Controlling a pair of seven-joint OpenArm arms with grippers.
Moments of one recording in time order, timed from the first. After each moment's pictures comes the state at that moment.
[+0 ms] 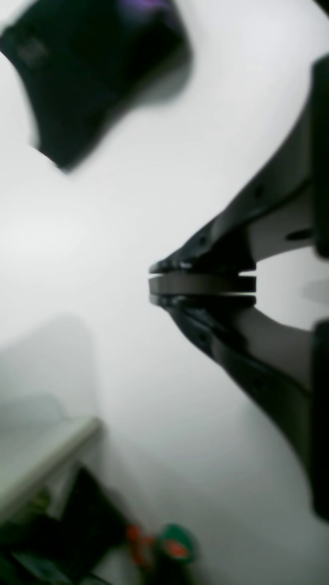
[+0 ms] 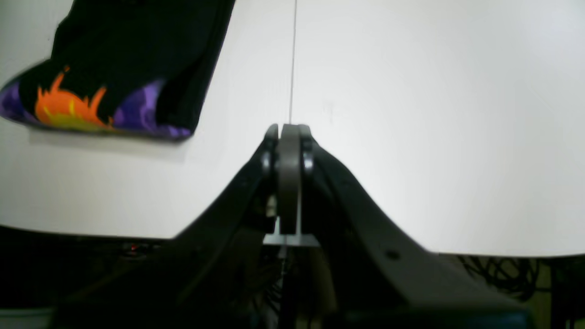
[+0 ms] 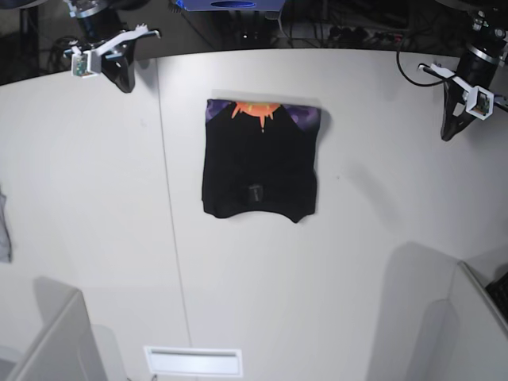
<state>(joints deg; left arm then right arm) 40.7 -18.9 -38.3 103.8 -12.5 -39.6 -0.3 -52.8 4.1 16.0 114.1 18.2 21.9 -7.5</state>
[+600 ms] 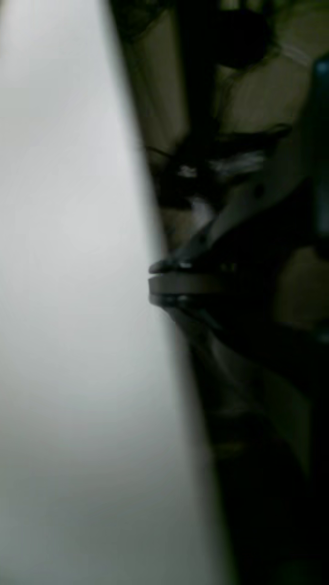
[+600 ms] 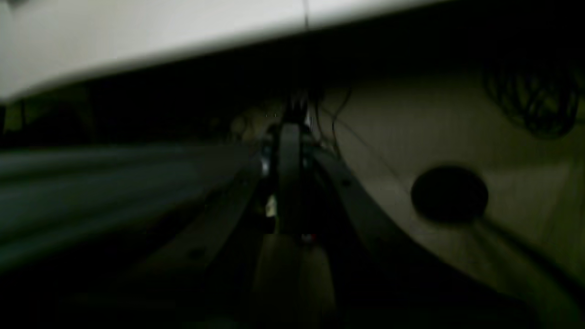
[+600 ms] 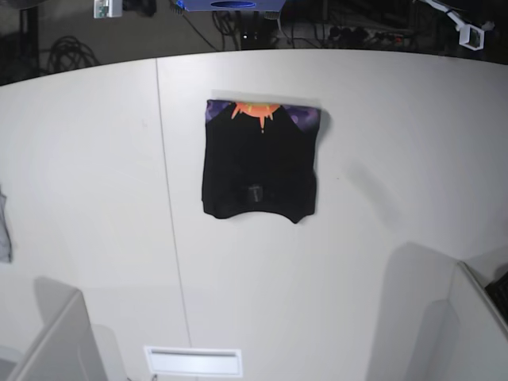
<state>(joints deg) 56.8 -16.2 -38.0 91.6 -12.3 -38.8 -0.9 -67.0 -3.5 15.7 110.0 18.3 21.5 -18.8</state>
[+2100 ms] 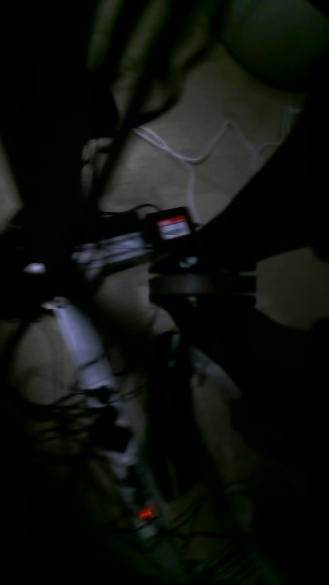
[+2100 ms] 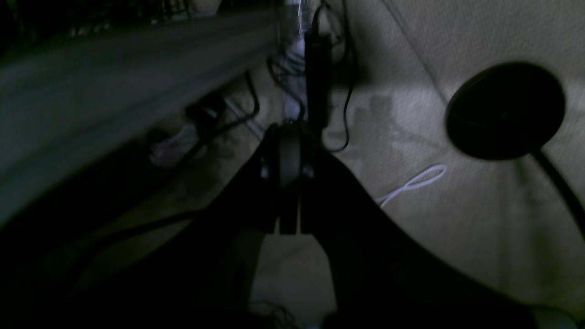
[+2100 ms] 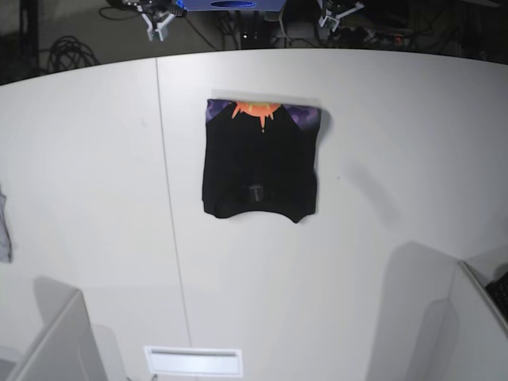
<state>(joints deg) 9.5 -6.2 -4.4 3.2 23.0 -14.6 -21.6 -7.9 6.9 -14.1 4.3 18.6 21.5 9.9</state>
